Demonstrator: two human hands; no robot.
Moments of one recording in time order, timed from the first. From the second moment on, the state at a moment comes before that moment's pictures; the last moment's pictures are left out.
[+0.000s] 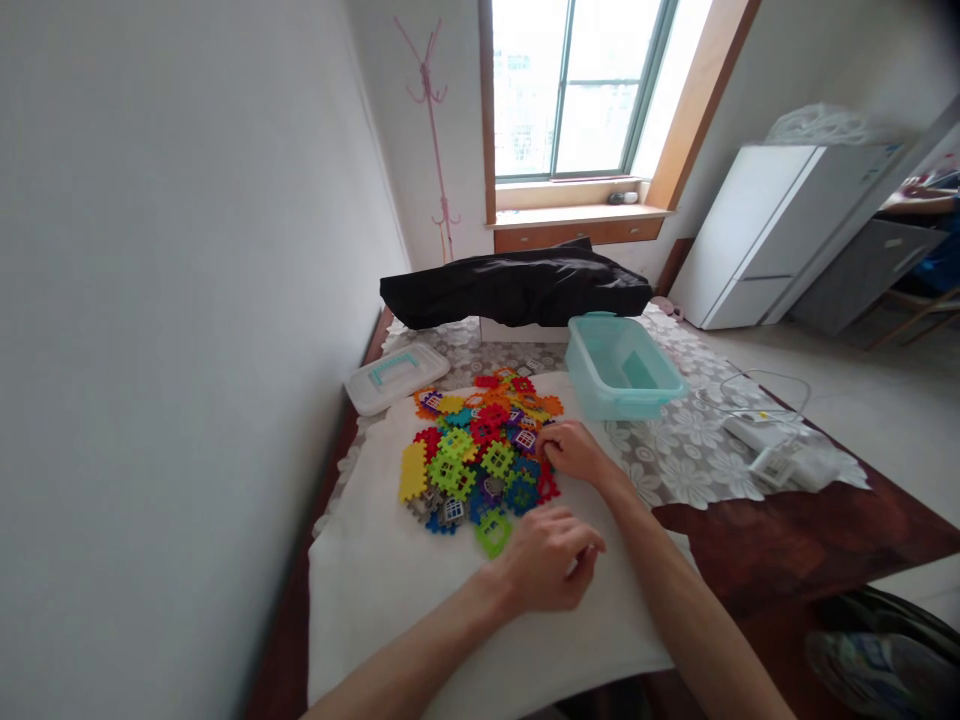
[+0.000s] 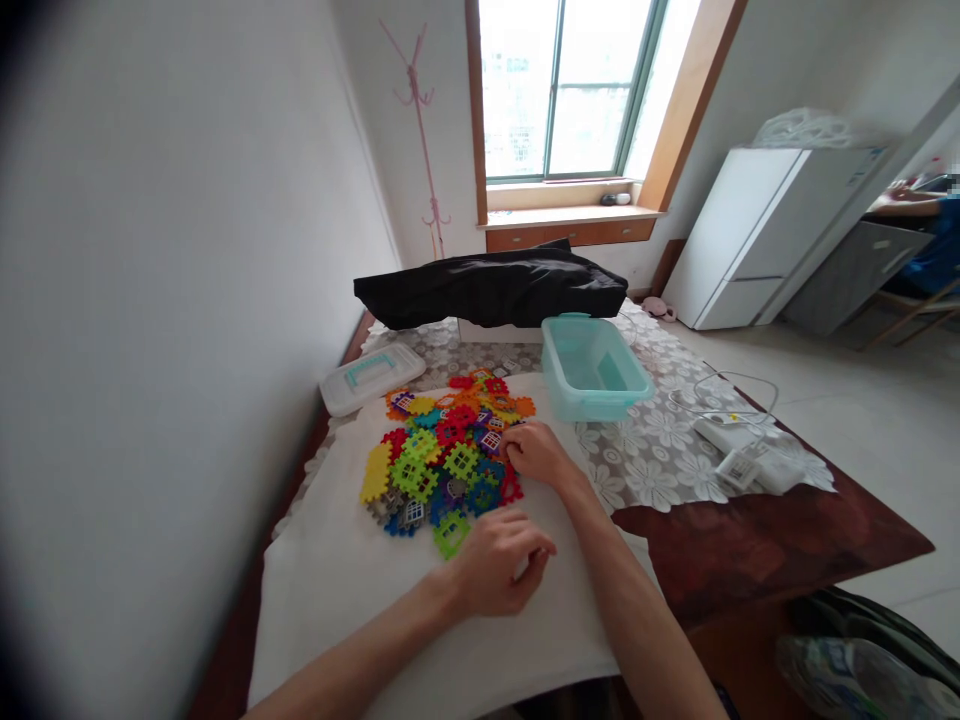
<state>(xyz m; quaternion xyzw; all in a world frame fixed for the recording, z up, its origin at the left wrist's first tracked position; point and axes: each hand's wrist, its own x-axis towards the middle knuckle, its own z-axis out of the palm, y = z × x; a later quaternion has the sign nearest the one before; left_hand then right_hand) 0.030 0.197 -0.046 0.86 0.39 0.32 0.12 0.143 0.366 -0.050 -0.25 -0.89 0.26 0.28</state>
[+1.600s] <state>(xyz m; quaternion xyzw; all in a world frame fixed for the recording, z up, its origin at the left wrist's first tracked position) -0.022 0.232 -0.053 0.82 0.43 0.31 0.19 0.172 0.361 -0.023 -0.40 -0.56 0.05 0.72</state>
